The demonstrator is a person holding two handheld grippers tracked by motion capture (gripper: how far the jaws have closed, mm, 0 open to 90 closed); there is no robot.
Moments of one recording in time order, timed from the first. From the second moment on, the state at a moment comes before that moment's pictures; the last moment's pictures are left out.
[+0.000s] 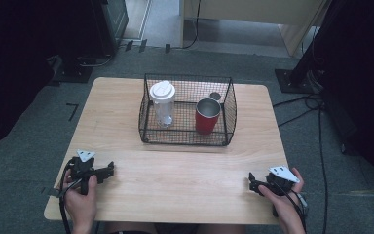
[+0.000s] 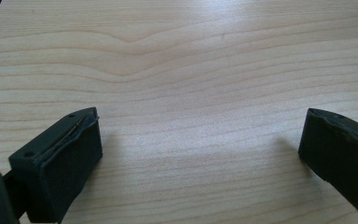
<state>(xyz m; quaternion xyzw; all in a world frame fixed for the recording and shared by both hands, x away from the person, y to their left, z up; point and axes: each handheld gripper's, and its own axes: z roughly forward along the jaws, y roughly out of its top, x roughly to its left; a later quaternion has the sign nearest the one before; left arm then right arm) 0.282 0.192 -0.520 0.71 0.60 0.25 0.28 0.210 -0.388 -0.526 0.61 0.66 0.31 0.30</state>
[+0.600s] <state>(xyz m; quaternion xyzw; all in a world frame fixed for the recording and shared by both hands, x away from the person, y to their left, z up) 0.282 0.192 -0.520 0.71 0.60 0.25 0.28 0.197 -0.403 -0.529 0.62 0.68 0.29 0.26</state>
